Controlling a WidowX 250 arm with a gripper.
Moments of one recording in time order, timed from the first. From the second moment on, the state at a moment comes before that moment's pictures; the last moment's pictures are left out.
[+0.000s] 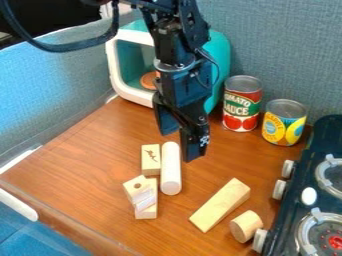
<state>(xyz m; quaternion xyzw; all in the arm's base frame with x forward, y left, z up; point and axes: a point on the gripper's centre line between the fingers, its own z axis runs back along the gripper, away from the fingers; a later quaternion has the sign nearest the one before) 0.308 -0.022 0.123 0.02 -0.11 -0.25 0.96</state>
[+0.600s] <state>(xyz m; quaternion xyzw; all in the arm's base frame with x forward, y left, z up) 0.361 -0.031 0.090 0.00 -0.04 -0.33 0.94</state>
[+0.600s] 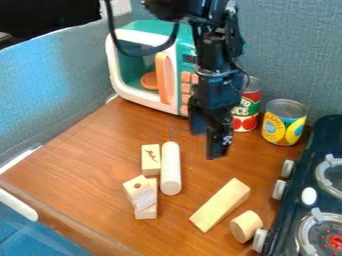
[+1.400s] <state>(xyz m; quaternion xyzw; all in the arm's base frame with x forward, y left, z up) 0.397 -0.035 0.052 0.06 -0.03 -0.09 0.99</state>
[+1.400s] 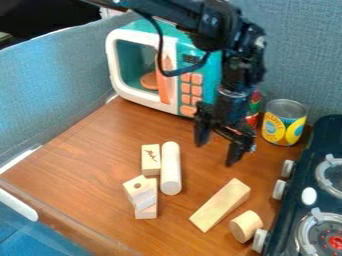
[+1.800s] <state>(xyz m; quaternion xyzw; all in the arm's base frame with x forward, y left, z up) 0.383 -0.040 0.054 0.02 -0.05 -0.07 1.00</state>
